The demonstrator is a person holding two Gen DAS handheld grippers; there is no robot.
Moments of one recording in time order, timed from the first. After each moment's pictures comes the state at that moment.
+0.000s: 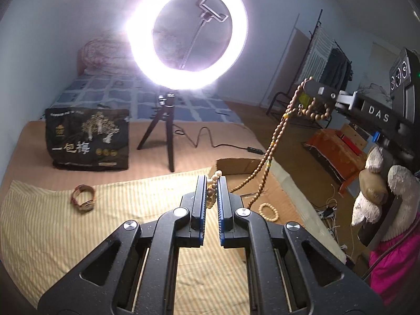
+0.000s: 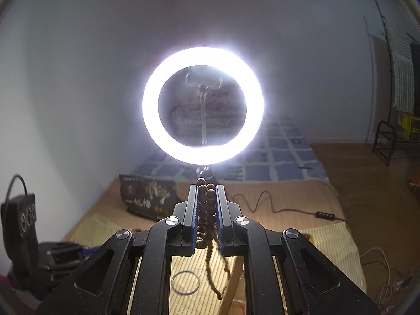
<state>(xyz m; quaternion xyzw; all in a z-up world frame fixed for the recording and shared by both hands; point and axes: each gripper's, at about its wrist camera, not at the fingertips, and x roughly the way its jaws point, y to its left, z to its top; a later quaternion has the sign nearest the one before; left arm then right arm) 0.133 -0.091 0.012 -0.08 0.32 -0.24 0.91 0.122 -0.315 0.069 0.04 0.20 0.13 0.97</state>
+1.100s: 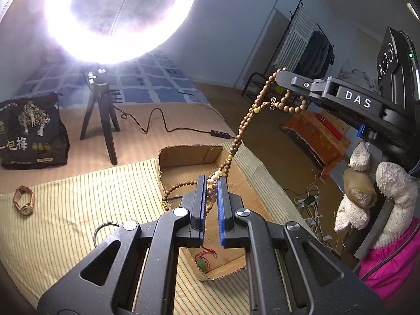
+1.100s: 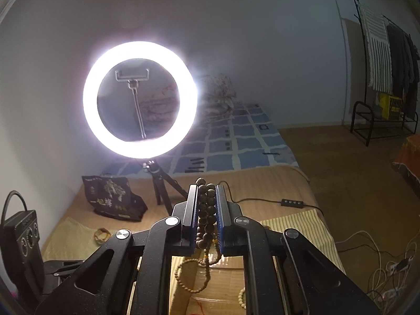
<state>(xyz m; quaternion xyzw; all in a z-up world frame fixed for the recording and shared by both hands) 0.171 -0.199 -0.024 -0.08 0.37 -0.31 0.88 0.155 -0.384 0.040 0.06 0.24 0.06 0.97</state>
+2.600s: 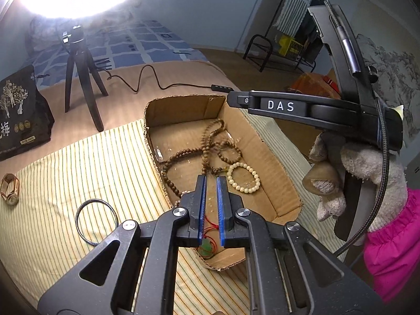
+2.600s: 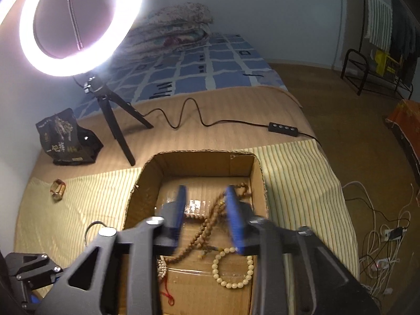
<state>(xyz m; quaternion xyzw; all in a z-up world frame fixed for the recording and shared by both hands) 0.169 -0.237 -0.080 -0.01 0.43 -0.31 0.85 0.206 -0.410 -0.074 0.05 0.41 0.01 0.91</state>
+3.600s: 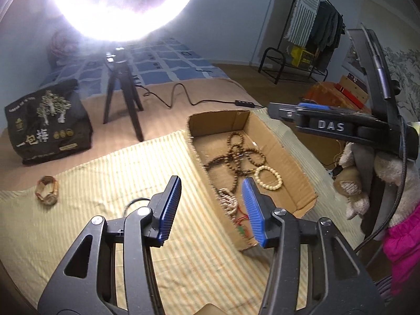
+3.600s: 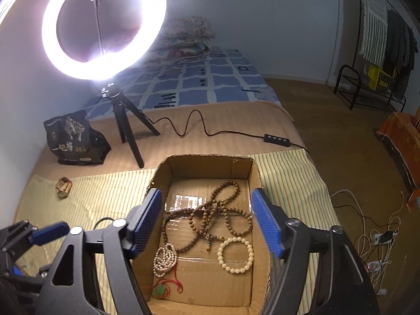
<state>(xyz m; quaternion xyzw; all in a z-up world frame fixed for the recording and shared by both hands) 0.149 -0.177 -0.054 0.01 0.39 -0.26 0.88 0.167 -0.388 -0.046 0.02 0.38 0.00 0.93</state>
